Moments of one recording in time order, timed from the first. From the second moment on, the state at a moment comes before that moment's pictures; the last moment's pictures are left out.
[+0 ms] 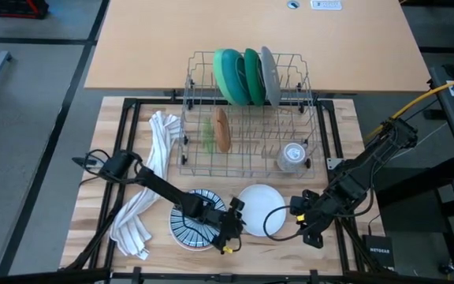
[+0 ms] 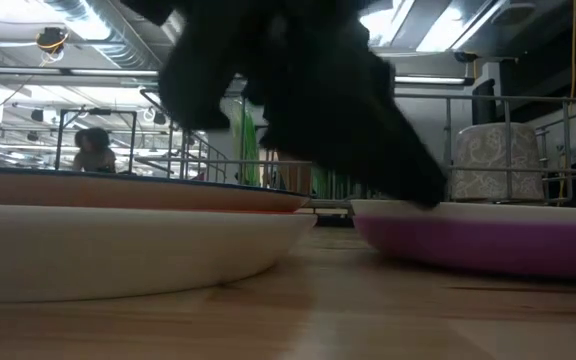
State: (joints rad) left arm -0.41 2.11 1.39 -0.02 -0.19 0.24; right arm 0.75 1.29 1.15 -0.89 -0.05 1.02
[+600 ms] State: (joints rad) left arm -0.36 2.13 1.39 -0.08 -0.15 0.24; right arm 0.75 1.29 1.15 -0.89 -0.05 1.02
